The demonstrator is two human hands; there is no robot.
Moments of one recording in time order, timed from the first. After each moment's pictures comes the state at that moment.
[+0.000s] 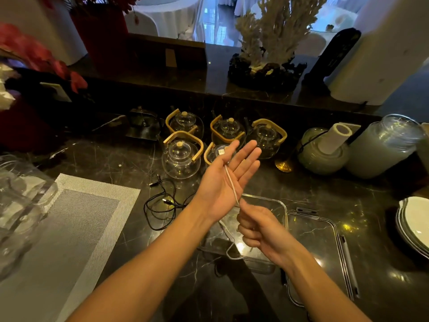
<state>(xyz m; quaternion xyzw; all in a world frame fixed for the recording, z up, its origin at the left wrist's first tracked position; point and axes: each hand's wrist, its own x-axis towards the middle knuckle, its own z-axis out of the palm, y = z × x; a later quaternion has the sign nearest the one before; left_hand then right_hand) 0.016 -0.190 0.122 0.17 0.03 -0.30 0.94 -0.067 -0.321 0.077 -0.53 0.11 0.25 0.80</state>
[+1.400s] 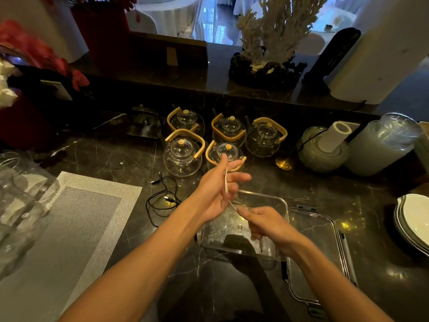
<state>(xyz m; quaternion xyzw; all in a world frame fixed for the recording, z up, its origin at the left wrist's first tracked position) 0.009 -0.169 0.114 0.44 0.10 -0.32 0.83 -0.062 -0.338 0.061 -0.73 0.11 0.26 0.62</state>
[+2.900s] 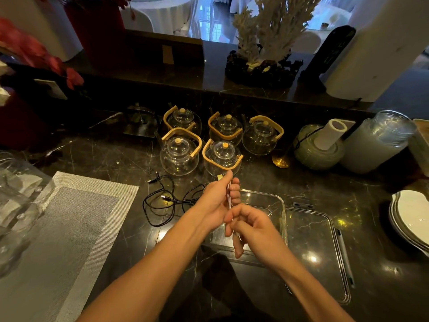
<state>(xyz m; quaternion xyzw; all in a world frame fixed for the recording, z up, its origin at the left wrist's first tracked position) 0.000 -0.187 0.087 0.40 0.22 -0.34 0.83 -0.096 -0.296 0.087 -0.68 0.04 0.14 0.72</state>
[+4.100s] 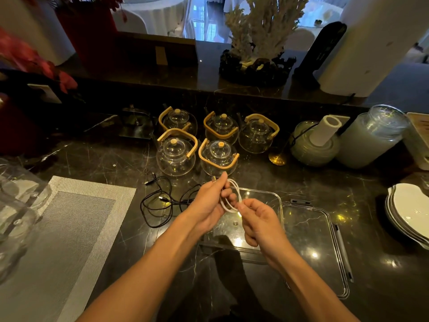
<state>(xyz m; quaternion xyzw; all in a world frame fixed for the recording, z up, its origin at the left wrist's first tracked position) -0.007 -0.178 0.072 0.43 0.13 -0.33 0.83 -0.094 -0.308 0.079 -0.63 0.16 0.11 0.75</state>
